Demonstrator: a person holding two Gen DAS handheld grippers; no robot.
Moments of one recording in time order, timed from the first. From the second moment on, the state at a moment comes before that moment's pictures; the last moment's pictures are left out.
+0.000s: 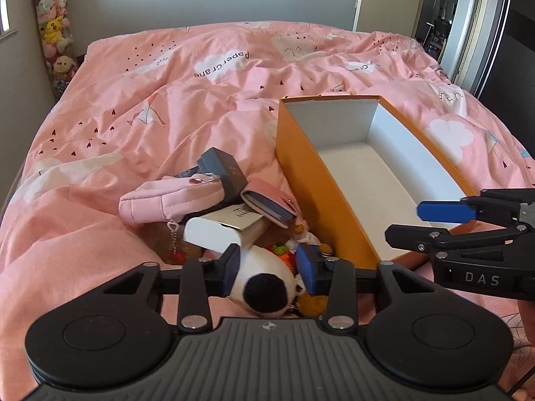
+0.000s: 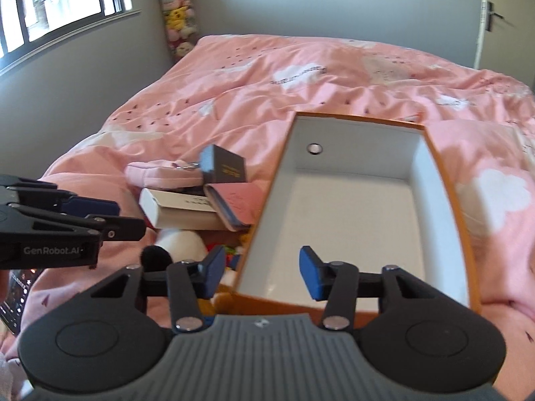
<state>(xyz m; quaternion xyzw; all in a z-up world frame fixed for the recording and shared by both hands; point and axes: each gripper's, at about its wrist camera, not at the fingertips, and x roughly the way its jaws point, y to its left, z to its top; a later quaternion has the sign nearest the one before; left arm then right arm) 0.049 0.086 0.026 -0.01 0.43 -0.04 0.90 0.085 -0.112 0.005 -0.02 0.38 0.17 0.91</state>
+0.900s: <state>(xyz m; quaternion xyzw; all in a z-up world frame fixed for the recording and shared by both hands) 0.132 0.137 -0.014 0.28 0.48 -0.13 0.82 0.211 -0.011 -0.046 -0.24 0.46 0.31 0.79</state>
